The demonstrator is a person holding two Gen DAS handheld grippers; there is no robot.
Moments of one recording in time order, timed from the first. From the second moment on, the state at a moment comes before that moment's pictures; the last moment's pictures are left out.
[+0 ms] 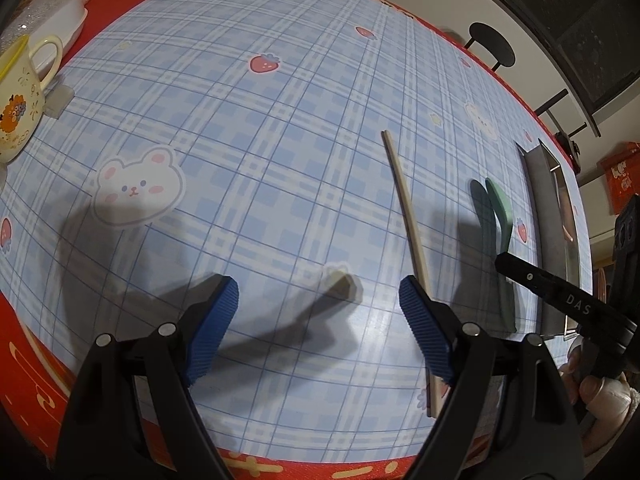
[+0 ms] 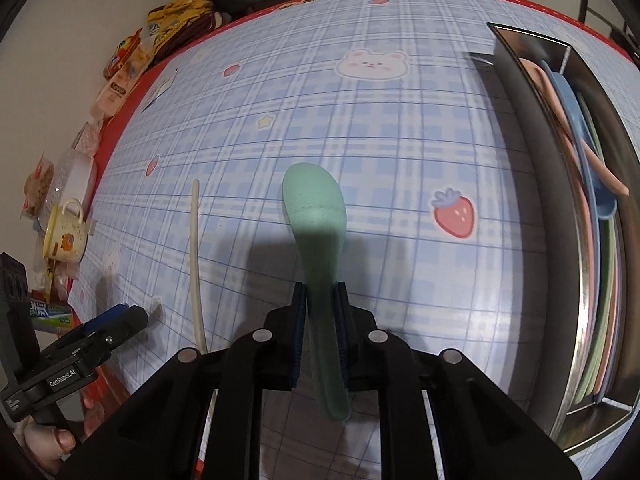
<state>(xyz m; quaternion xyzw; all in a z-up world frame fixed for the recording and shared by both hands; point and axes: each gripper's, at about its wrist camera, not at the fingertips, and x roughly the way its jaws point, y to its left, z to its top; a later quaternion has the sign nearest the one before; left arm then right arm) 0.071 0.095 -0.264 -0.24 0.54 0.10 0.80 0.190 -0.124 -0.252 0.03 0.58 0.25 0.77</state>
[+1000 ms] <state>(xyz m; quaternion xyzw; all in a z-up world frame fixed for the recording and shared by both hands) 0.109 0.016 -0.268 -0.08 0.56 0.03 0.82 0.190 -0.176 -0.256 0.11 0.59 0.20 0.77</state>
